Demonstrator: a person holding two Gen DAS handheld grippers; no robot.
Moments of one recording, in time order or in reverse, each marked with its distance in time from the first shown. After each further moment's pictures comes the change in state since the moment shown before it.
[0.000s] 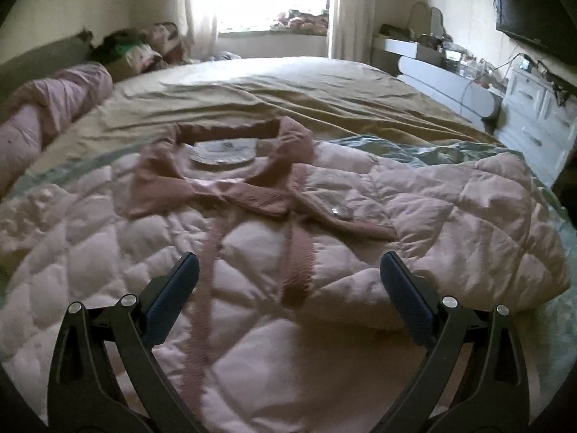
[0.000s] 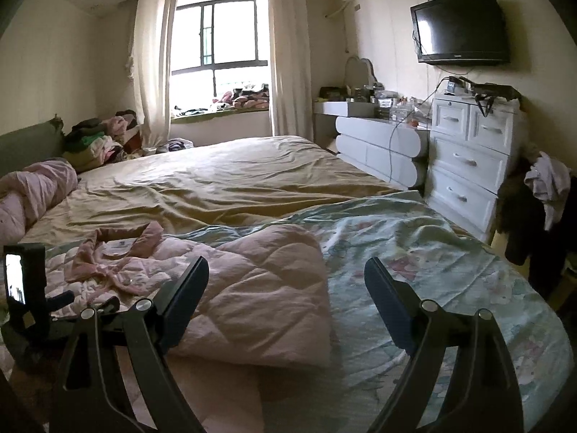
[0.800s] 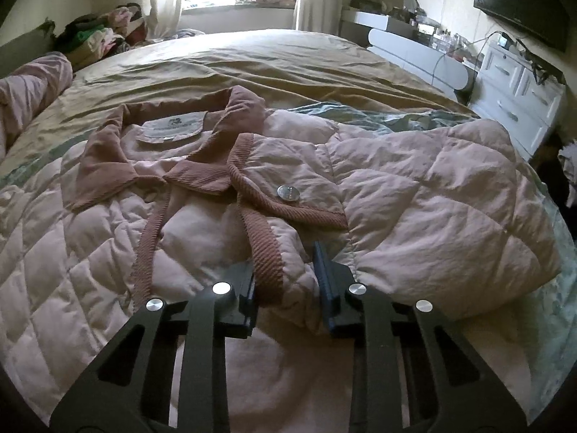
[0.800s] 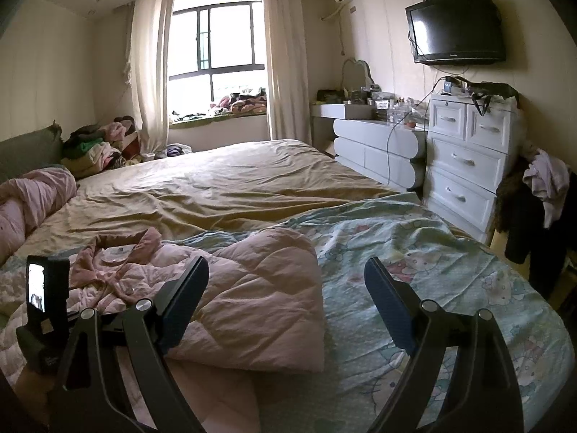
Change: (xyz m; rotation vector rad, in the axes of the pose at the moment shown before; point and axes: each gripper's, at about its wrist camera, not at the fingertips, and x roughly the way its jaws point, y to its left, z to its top) left arm 0.022 -0.021 -0.001 0.058 0.103 -0.095; right arm -0.001 -0.004 0.003 0.013 -0.014 0.002
